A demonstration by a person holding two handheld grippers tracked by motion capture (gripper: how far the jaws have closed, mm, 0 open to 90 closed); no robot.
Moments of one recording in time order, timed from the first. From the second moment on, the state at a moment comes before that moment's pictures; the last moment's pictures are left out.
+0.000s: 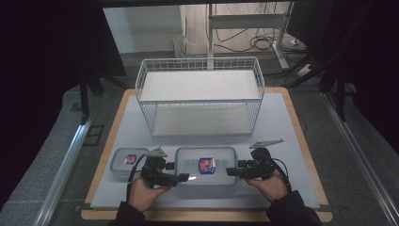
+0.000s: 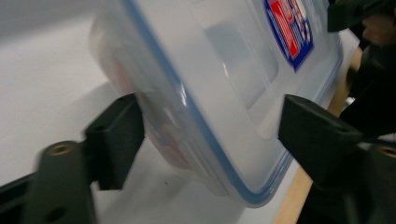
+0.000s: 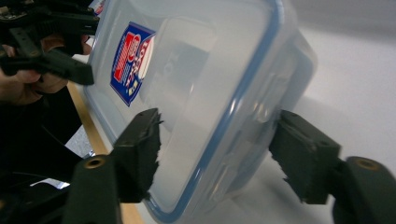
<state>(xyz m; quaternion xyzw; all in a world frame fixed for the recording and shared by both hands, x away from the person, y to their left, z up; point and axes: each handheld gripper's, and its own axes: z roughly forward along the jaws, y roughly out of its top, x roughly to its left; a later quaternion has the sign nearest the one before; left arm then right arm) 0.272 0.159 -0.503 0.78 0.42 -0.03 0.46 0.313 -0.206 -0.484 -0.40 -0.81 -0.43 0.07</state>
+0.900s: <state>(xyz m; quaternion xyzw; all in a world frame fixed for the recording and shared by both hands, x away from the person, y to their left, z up) 0.271 0.173 -0.509 0.71 0.46 -0.07 0.53 0.303 -0.218 -0.486 -0.43 -0.76 -0.48 0.08</state>
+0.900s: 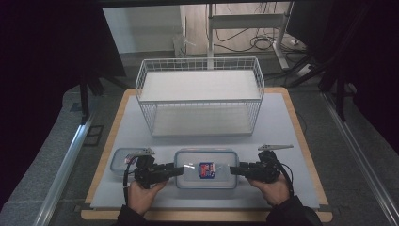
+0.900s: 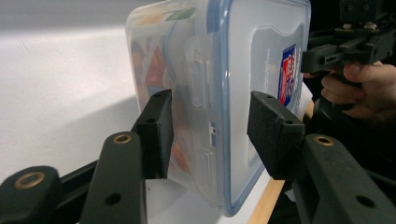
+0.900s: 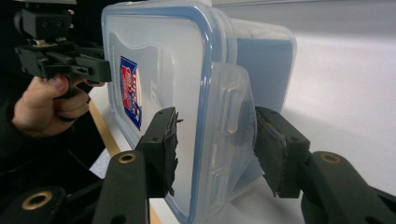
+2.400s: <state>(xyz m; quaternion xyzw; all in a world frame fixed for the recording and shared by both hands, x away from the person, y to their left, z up) 0.333 0.186 -0.383 0.72 0.42 -0.01 0.55 0.363 -0.206 -0.376 -0.38 -0.75 -0.54 0.03</state>
